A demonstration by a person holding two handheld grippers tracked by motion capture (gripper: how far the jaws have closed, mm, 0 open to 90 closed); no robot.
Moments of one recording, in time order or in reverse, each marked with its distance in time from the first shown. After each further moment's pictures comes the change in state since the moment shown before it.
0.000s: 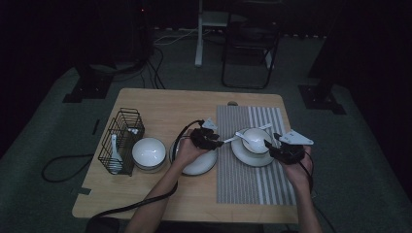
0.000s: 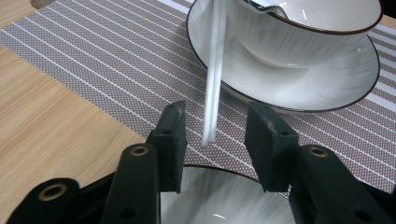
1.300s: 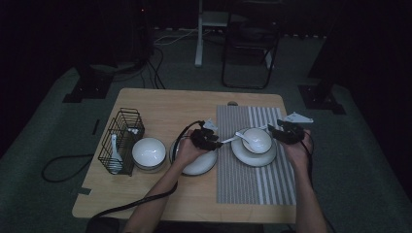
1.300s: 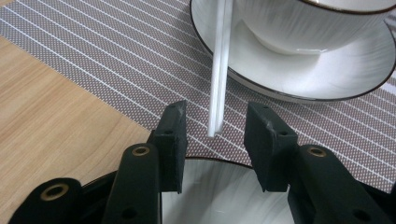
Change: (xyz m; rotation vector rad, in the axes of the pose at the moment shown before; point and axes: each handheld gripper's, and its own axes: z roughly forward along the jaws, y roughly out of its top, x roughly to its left) left arm 0.003 -0.004 0.007 0.043 0.007 0.001; right arm -0.060 0.007 0.059 0.054 -0.019 0.125
